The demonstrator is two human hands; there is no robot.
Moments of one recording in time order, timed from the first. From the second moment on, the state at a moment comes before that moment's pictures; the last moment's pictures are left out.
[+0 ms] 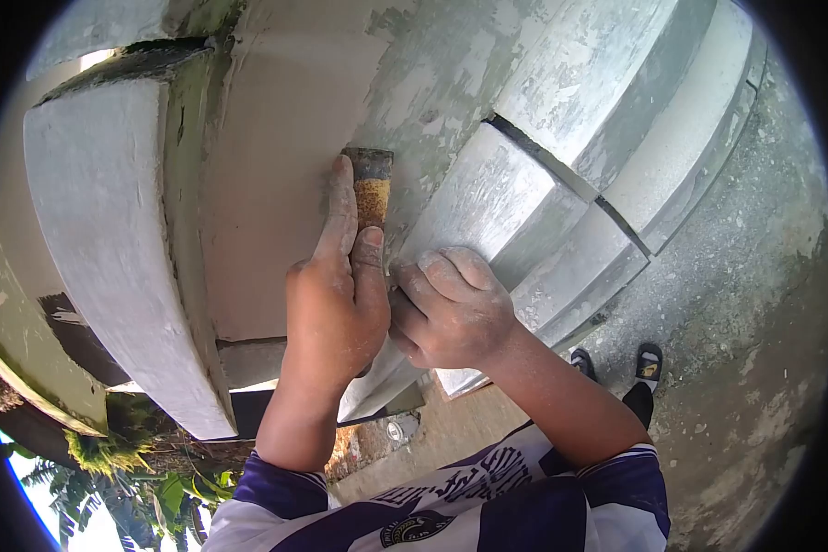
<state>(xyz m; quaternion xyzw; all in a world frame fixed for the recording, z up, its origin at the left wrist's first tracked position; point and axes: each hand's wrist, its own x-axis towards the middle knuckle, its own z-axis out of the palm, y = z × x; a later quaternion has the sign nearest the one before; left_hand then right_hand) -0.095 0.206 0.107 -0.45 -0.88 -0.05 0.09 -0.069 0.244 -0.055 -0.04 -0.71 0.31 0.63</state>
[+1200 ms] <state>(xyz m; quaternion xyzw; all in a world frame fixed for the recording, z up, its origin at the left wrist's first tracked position) -0.068 0.055 0.085 -0.28 -0.92 -0.26 -0.03 -0.066 0.247 -0.045 -0.06 -0.75 0.24 0.61</state>
